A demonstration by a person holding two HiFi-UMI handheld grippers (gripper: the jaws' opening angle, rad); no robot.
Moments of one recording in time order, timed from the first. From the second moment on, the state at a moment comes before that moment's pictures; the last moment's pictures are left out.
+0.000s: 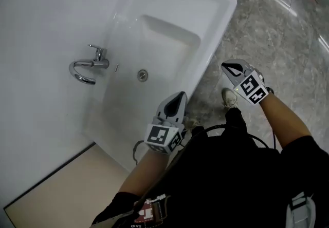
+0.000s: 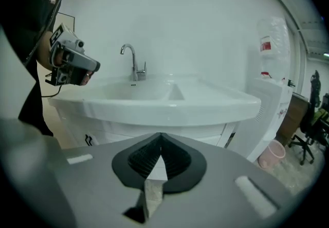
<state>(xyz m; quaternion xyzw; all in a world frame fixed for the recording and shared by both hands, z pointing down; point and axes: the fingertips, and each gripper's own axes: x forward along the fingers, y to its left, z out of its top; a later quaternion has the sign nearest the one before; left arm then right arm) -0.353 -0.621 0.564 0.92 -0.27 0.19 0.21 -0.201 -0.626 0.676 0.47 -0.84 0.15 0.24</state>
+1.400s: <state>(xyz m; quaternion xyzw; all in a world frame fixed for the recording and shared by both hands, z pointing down) -0.857 -0.665 0.359 0.77 -0.63 0.02 0.13 -0.502 -0.733 0.364 0.35 -0.92 0.07 0.14</state>
